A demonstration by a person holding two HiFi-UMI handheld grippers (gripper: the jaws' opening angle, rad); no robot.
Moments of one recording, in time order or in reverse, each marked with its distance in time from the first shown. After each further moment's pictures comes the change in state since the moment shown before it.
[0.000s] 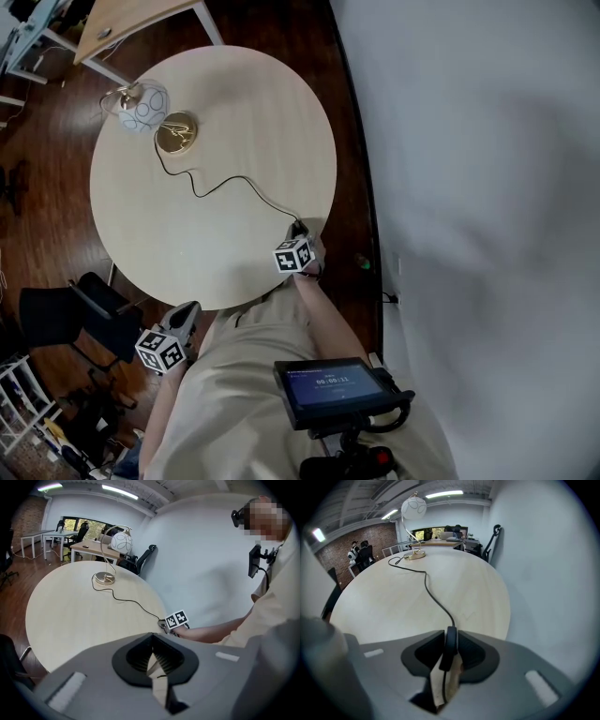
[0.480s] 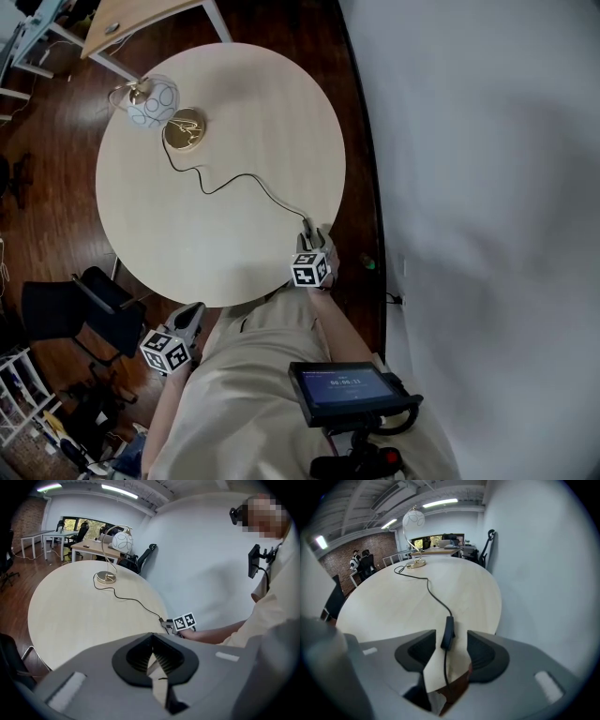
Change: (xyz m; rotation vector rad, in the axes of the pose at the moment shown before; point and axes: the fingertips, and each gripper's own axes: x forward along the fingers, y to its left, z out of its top) left arm -0.006 -0.001 -0.011 0.000 0.012 0.011; right arm -0.035 -0.007 -0.018 0.048 -0.081 0.020
